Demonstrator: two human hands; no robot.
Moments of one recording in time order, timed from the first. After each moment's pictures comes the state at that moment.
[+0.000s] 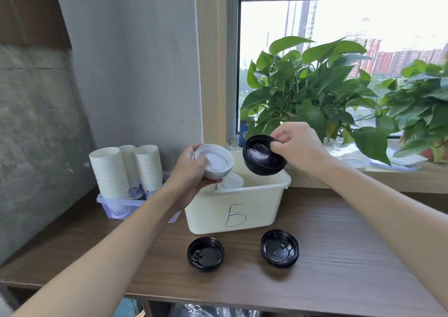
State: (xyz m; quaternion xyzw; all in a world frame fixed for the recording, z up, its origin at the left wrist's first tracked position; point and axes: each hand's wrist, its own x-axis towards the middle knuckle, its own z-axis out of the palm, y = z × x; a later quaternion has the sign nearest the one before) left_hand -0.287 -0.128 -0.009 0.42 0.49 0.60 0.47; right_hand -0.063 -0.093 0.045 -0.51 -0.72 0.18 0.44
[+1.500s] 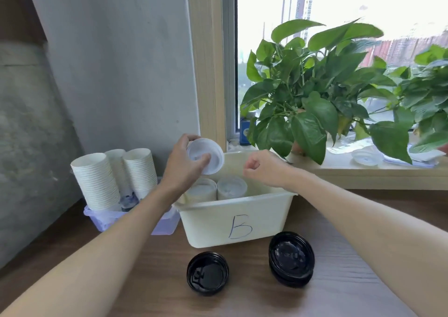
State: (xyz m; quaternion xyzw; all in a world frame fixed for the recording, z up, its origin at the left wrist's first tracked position) left_hand -0.321 -0.063 -0.028 0.60 0.58 0.53 0.17; right_hand -0.110 -0.020 -0.019 -0.51 -0.79 0.23 0.25
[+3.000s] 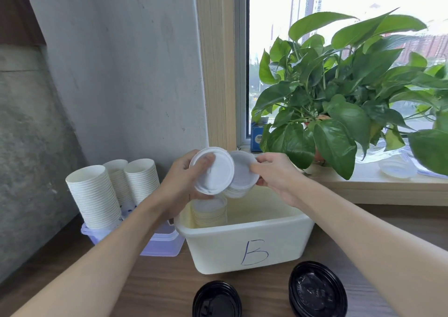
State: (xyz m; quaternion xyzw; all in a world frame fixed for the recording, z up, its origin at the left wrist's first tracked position) left_hand -0.342 -0.045 -0.029 0.53 0.46 0.55 0.45; right_hand -0.141 0.013 -0.022 -0.49 -0.59 0.48 0.43
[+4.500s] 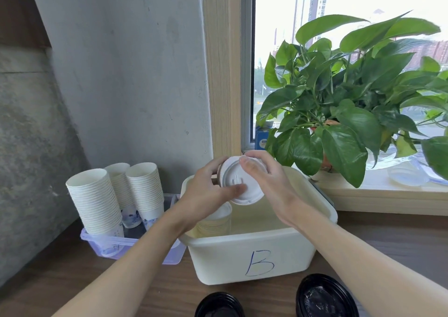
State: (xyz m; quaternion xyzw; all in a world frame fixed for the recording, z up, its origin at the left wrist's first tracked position) left_hand -0.315 -0.047 -0.034 0.63 0.52 0.47 0.33; right_hand -0.155 -0.005 -0.034 -0.32 -0.63 0.48 0.51
